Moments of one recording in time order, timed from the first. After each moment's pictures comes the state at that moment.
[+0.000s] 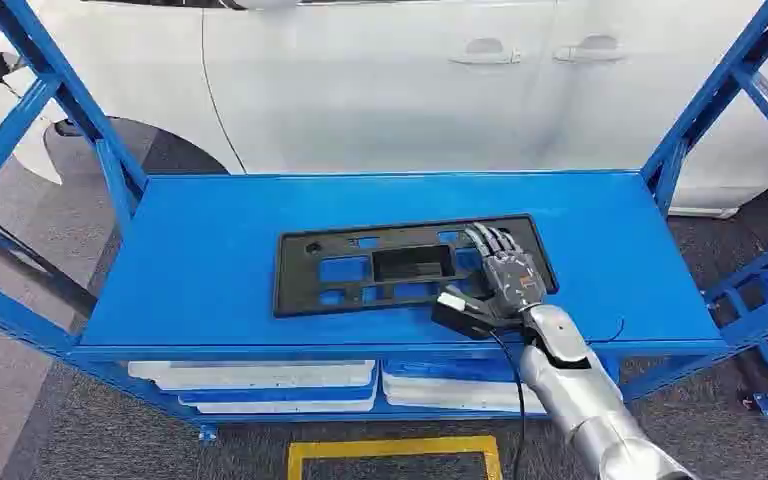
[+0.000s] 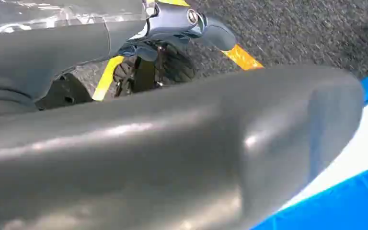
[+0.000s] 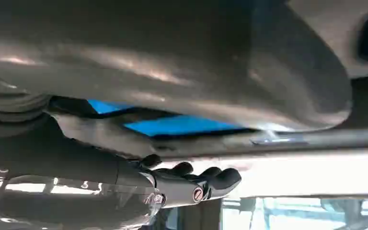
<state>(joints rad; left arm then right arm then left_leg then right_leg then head) -0.13 -0.17 1.03 -0.22 -0.43 -0.01 -0.41 -0.53 -0.10 0.28 -0.77 1.21 -0.39 -0.30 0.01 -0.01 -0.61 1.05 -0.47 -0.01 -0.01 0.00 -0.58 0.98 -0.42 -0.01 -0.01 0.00</state>
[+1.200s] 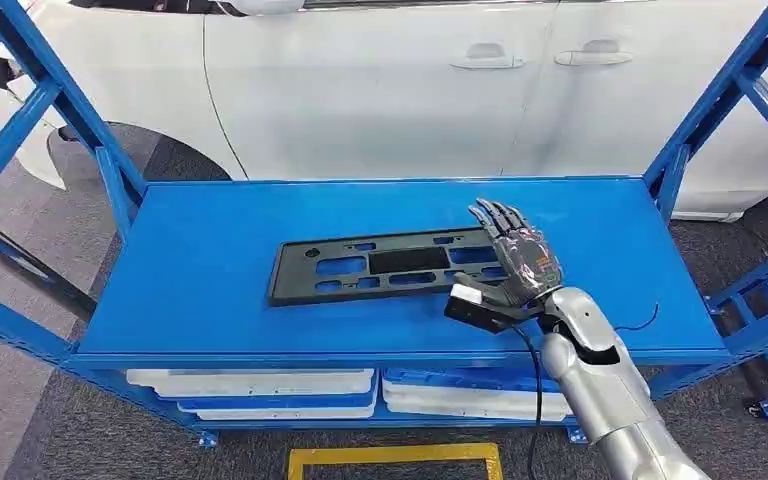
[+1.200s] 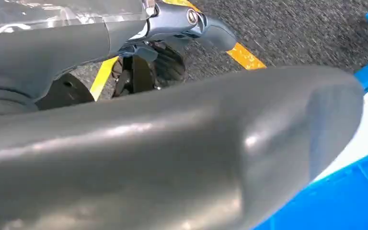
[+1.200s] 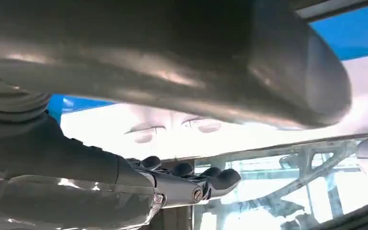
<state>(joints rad) -0.13 -0.17 1.03 -0.22 -0.41 0.00 -0.42 -0.47 -0.19 0.28 -1.12 1.14 -0.24 -0.37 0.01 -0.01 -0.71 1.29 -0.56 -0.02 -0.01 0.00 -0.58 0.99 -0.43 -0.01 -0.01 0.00</state>
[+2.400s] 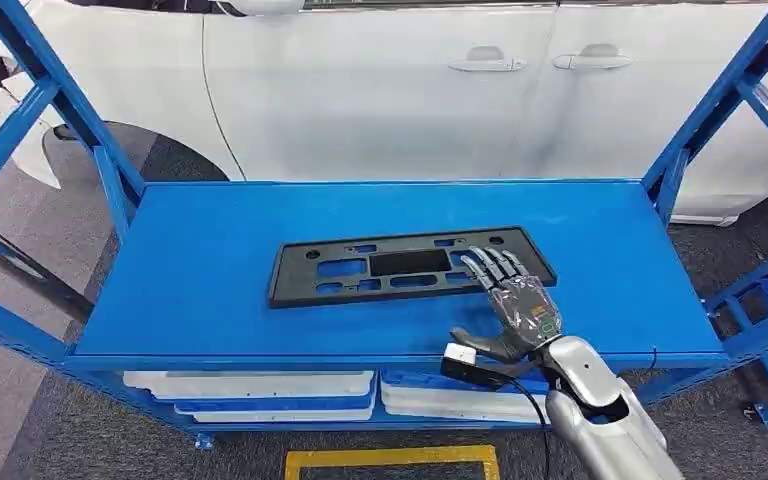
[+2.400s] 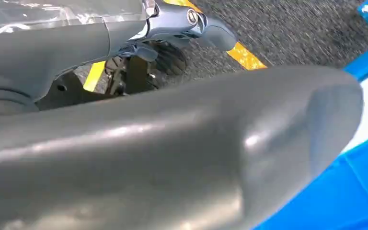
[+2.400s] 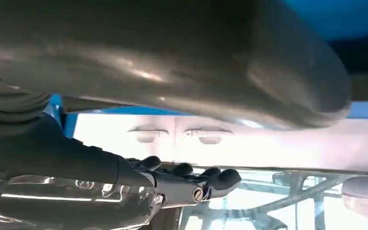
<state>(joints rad) -0.14 -0.17 1.03 -0.22 -0.41 0.00 -0.42 -0.27 -0.27 0.35 -1.33 1.24 -0.21 -0.26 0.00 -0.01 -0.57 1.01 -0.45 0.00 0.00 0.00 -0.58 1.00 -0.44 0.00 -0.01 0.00</state>
